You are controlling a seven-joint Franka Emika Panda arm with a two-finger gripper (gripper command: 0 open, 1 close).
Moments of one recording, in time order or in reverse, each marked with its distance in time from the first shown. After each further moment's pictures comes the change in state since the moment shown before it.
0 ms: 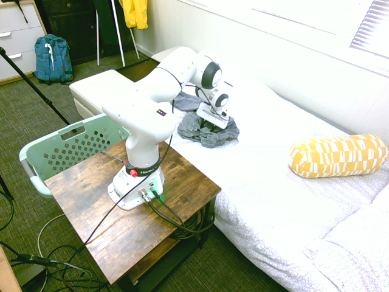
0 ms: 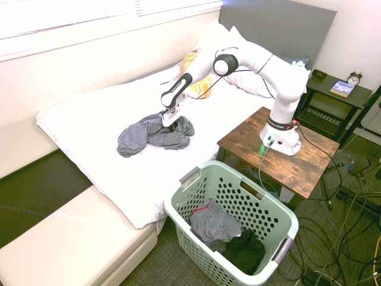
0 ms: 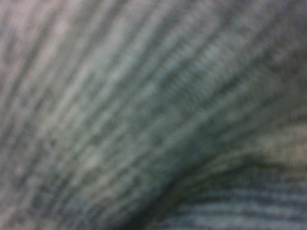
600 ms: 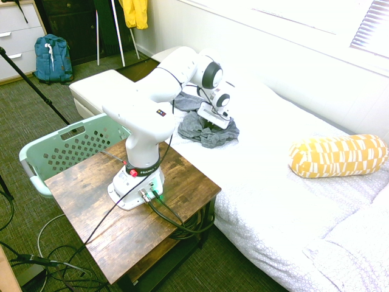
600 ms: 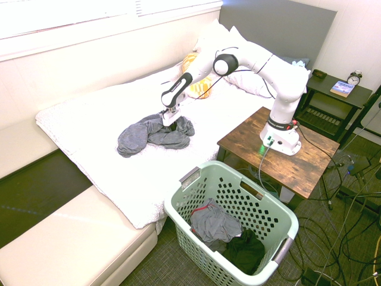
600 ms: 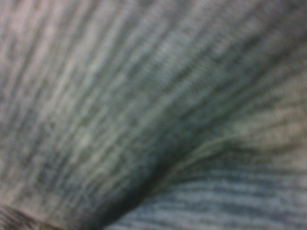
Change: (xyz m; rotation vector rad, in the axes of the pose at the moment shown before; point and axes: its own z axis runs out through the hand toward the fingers) arm 0.004 0.006 -0.006 0.012 -0.015 0.002
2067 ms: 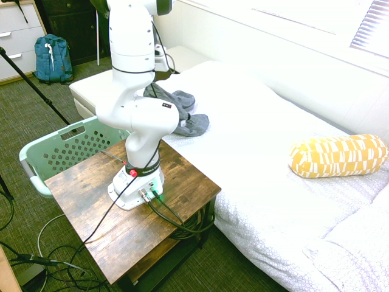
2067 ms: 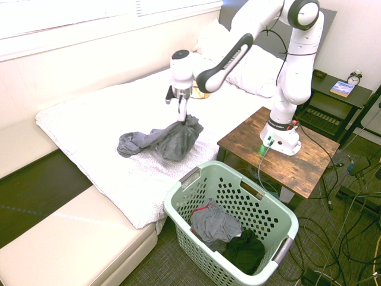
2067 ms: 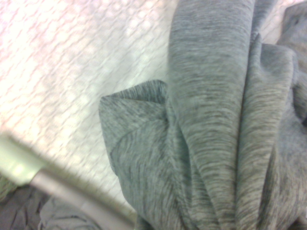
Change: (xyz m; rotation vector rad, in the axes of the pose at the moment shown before) arm -0.547 -0.041 -0.171 -0.080 0.421 -0.244
